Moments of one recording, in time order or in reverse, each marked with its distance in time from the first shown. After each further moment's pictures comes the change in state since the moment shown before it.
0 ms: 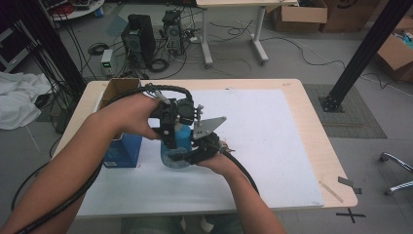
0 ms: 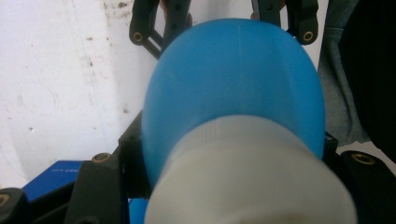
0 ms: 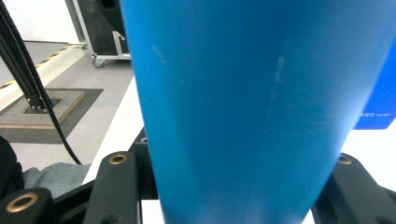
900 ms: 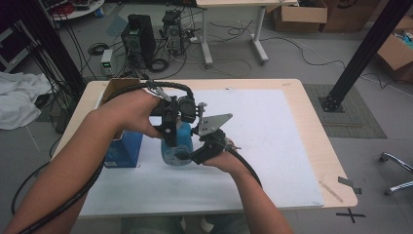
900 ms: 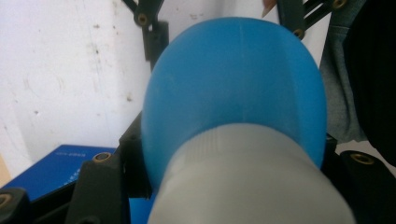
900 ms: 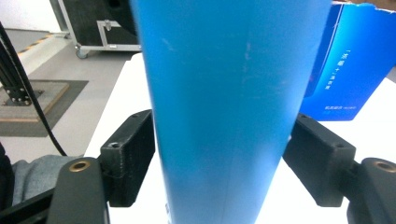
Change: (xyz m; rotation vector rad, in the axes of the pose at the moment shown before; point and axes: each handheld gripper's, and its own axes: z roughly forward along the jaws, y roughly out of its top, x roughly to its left) left arm 0.000 0.004 -0.009 0.045 0.013 -0.044; right arm 0.001 0.010 -0.019 0.041 -0.058 -0.015
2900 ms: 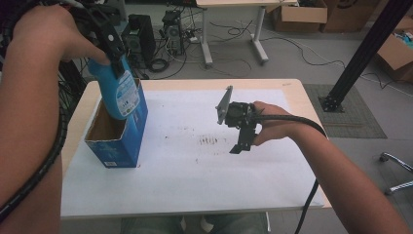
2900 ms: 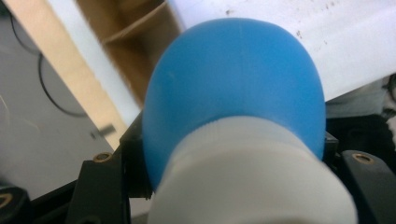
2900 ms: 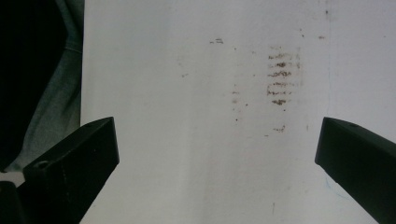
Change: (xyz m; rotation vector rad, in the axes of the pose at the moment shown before) left arm 0.086 -0.146 -0.139 0.007 -0.126 -1.131; right arm -0.025 0.064 -0.085 0.899 0.075 -0.090
